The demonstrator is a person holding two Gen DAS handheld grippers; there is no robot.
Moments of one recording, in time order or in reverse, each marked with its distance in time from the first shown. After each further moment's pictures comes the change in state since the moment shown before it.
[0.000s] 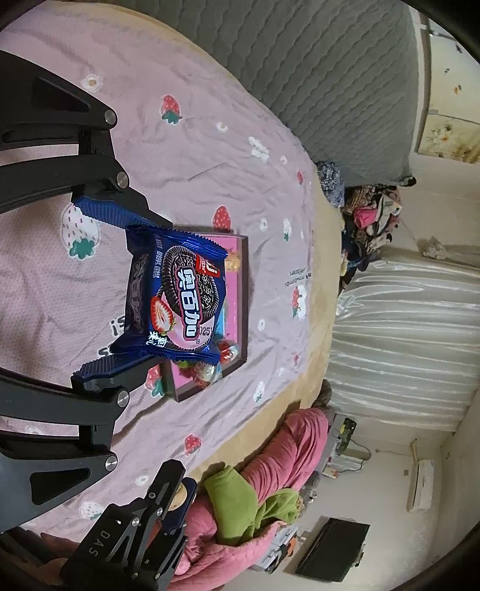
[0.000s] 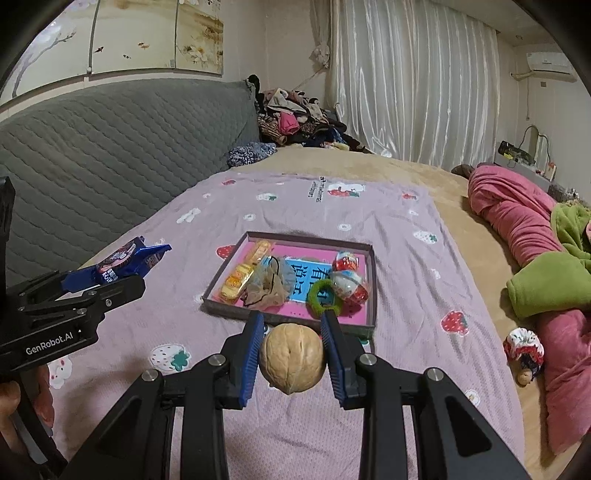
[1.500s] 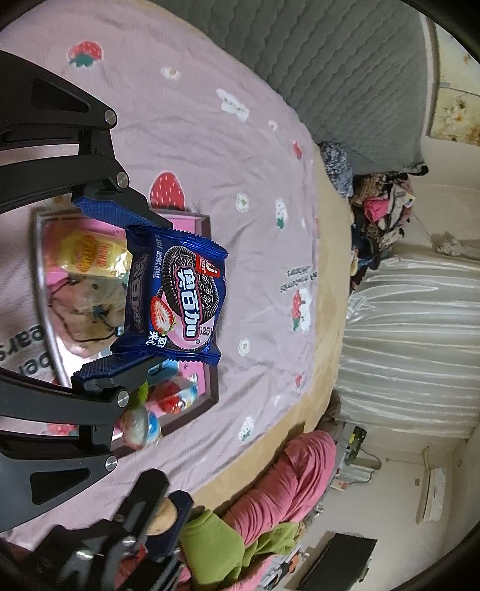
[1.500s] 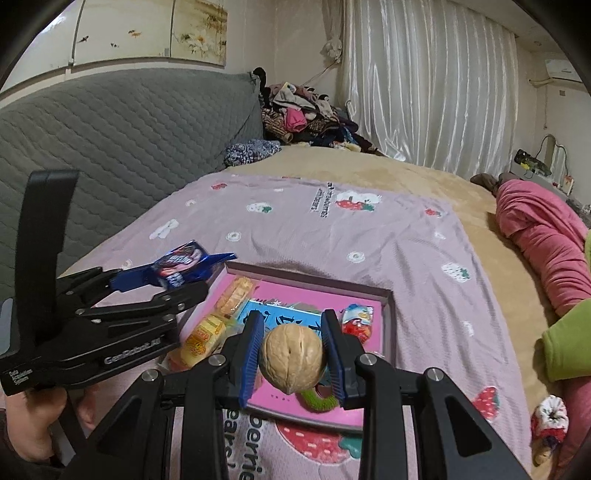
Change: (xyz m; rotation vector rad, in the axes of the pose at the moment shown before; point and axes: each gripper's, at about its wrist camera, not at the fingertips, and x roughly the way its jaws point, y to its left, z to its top) left arm 0.215 0.017 0.088 0.010 0.053 0.005; right arm 0.152 -0.020 0.071 -0.038 0.013 0.025
